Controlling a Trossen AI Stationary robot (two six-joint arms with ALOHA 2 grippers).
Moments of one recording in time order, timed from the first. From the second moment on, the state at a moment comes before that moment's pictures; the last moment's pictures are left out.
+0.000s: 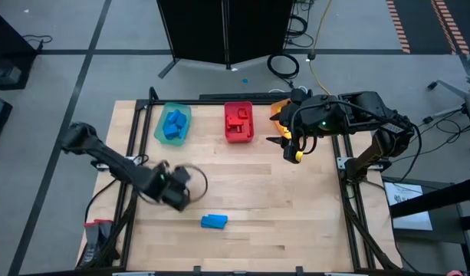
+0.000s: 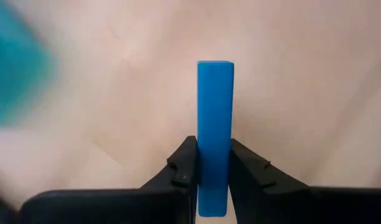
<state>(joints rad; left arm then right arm) -0.49 1.41 0.92 -1.01 -0.36 -1.04 0.11 1.62 2.29 -1.34 0.31 0.11</state>
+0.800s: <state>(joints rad) 0.58 1.14 0.72 -0.63 -0.55 -0.56 0.11 1.62 2.29 -1.34 0.31 0.15</state>
